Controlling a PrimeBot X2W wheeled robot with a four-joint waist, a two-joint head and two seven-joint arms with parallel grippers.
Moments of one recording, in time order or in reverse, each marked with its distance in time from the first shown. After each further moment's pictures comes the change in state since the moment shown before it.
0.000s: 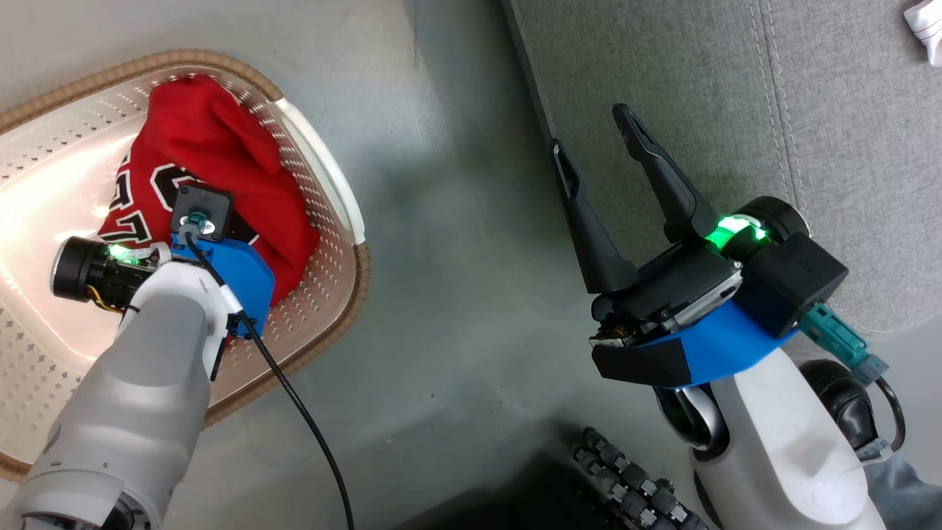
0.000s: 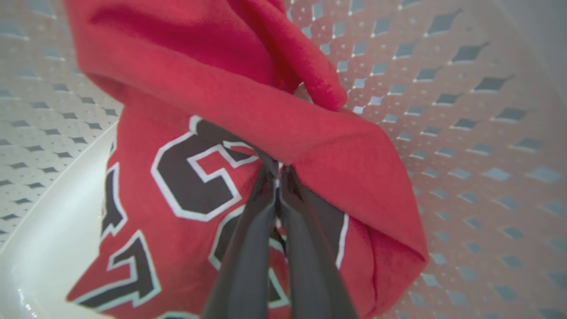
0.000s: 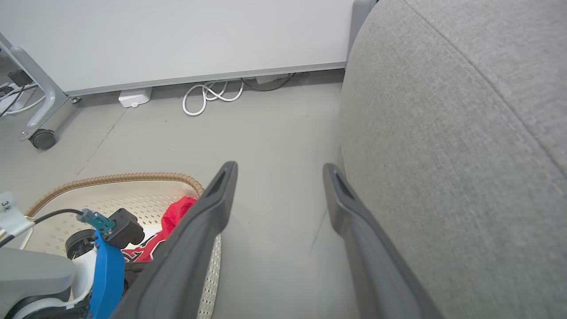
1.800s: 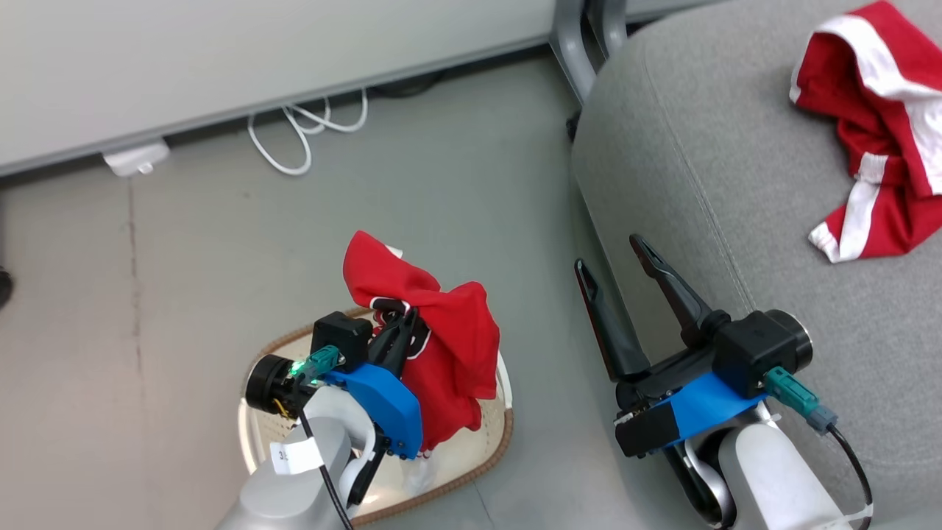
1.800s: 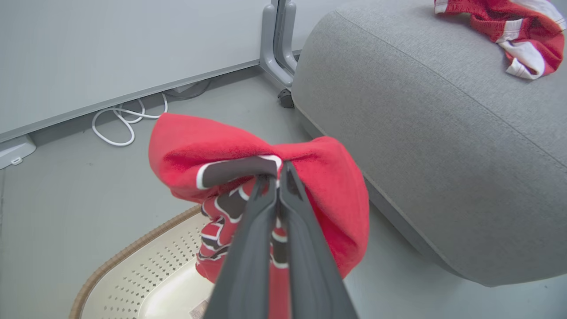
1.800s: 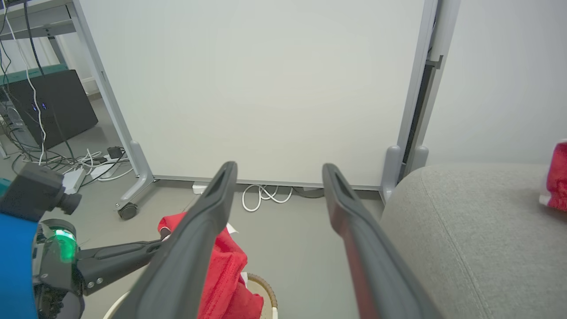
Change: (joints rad) left arm 0.356 -0.159 0.077 -0.321 -0.088 -0.131 -0.093; right arm 0.195 -0.007 -0.068 0.099 -0.094 0.000 0.066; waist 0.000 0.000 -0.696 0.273
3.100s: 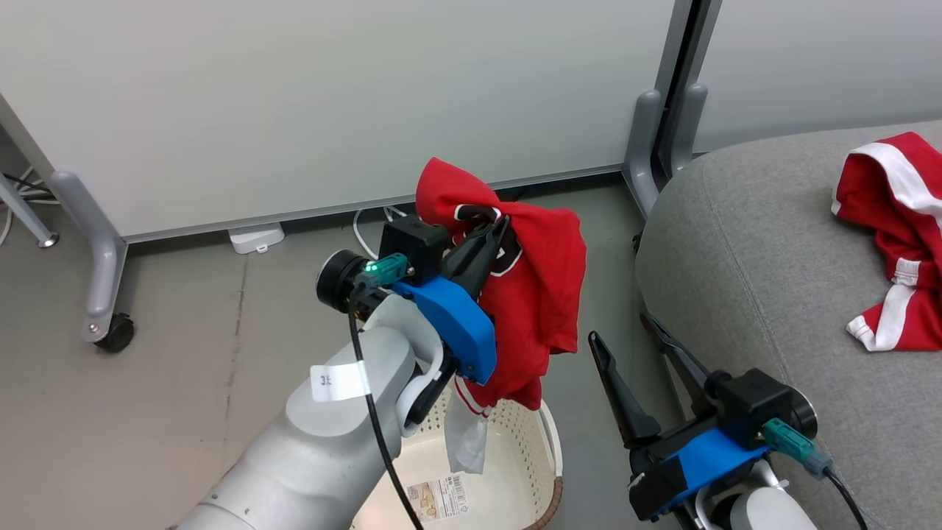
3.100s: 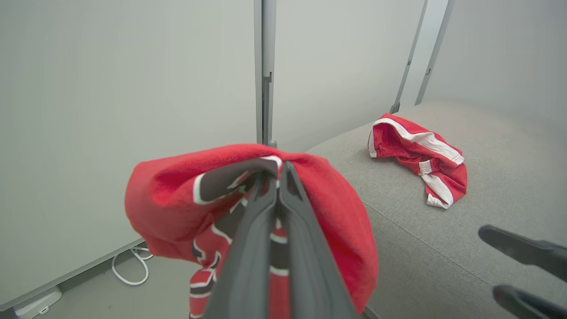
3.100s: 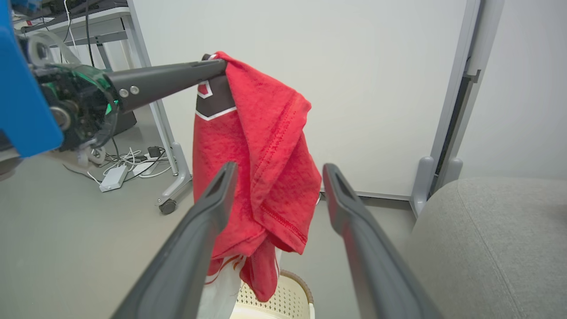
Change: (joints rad) left arm -0.215 -0.026 -0.242 -0.131 -0.232 0.027 0.027; right arm 0.157 0.002 -0.028 -0.013 0.015 0.000 0.069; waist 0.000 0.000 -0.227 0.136
